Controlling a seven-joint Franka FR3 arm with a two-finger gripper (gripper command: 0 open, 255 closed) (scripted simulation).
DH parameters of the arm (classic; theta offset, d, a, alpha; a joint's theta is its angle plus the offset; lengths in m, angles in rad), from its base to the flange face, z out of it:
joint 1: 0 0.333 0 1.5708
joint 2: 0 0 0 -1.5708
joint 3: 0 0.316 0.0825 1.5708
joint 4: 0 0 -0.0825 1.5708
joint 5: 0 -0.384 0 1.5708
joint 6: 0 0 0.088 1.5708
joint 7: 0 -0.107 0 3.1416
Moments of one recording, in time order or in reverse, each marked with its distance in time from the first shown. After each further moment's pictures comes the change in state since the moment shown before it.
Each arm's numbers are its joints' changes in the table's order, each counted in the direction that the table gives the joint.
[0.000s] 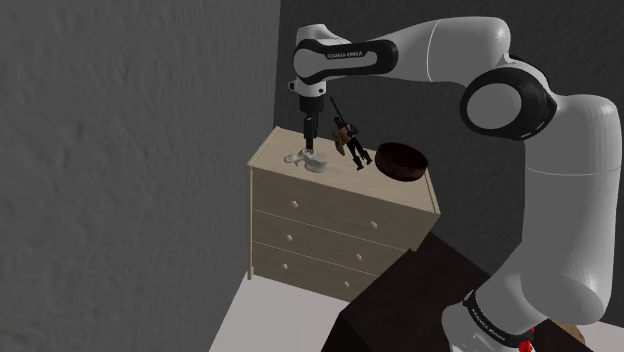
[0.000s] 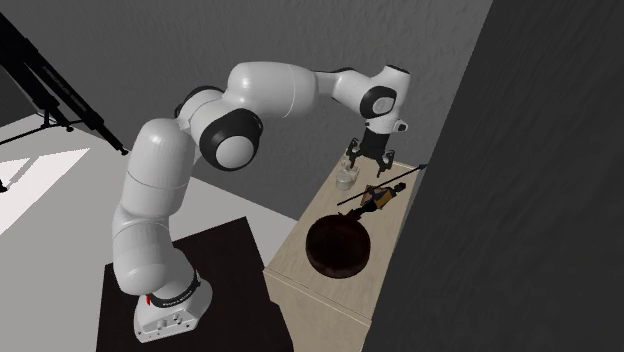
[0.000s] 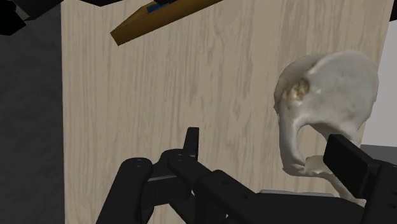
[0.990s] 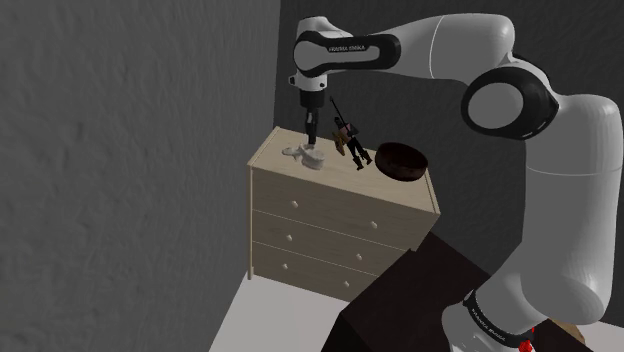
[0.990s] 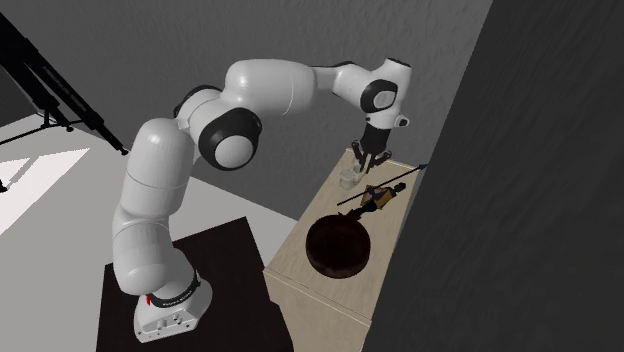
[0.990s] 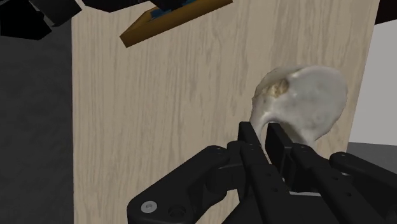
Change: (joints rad) arm 0.001 0.006 0.000 0.034 0.000 0.037 0.001
